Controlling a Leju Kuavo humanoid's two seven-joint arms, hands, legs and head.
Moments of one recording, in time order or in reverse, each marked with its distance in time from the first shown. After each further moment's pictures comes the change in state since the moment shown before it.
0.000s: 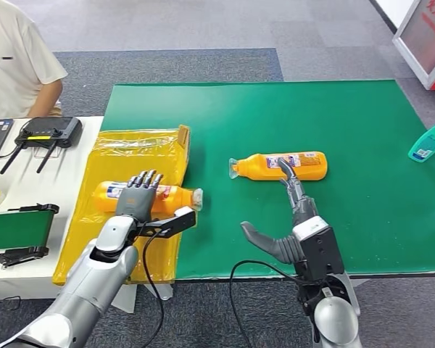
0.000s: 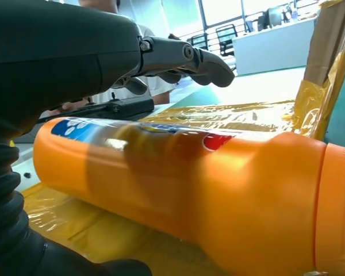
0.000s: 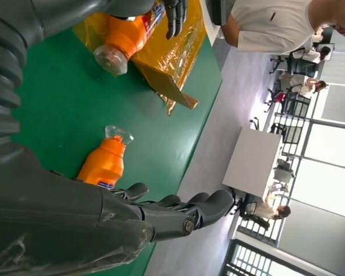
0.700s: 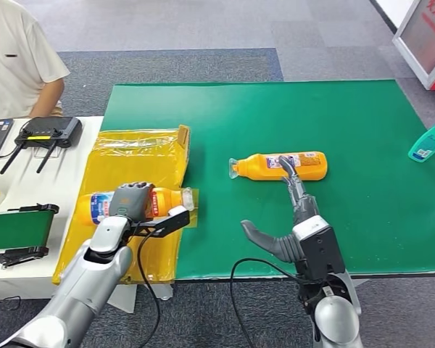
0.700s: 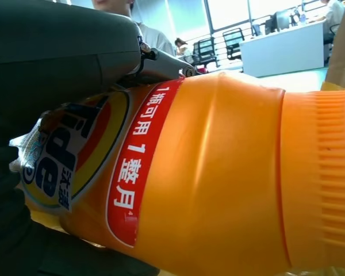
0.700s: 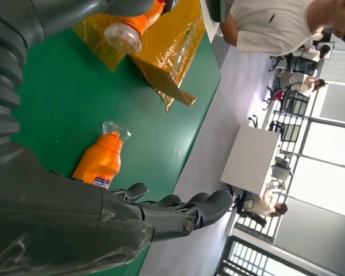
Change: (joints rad) left arm 0.011 0.027 0.002 -0.028 0.000 0.004 0.009; right arm -0.006 0.000 0.001 -0.008 0.017 0.001 0.003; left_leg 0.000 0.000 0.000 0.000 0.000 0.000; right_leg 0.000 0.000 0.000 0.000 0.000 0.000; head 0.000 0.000
